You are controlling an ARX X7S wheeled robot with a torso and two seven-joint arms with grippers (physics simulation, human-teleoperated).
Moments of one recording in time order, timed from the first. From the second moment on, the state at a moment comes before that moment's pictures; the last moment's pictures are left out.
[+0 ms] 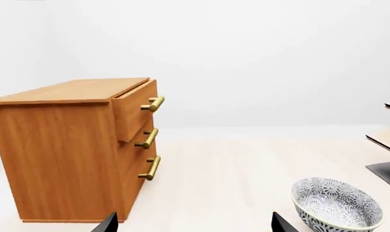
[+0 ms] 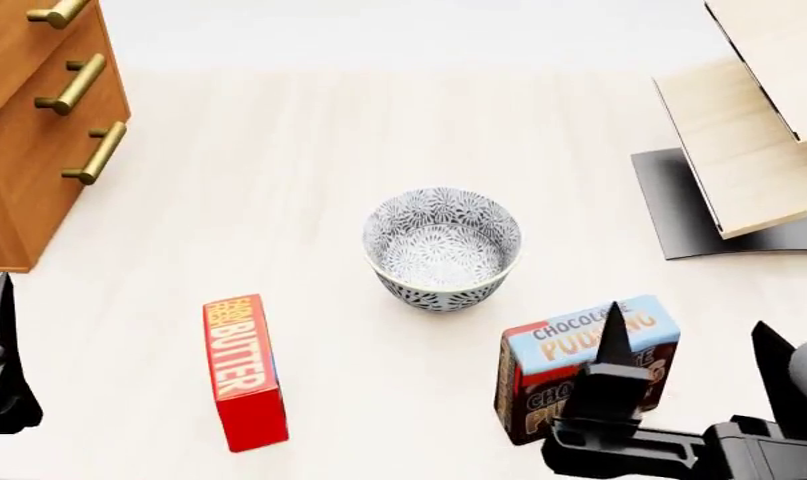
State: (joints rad) left arm -0.39 -0.30 -0.27 0.95 -0.57 -1.30 -0.24; right arm 0.37 0.43 0.46 -0.82 1.26 1.24 0.61
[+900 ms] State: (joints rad) left arm -0.38 -0.42 -0.29 0.98 -0.73 -1.30 -0.37; right arm 0.35 0.47 0.56 -0.88 1.37 1.27 0.61
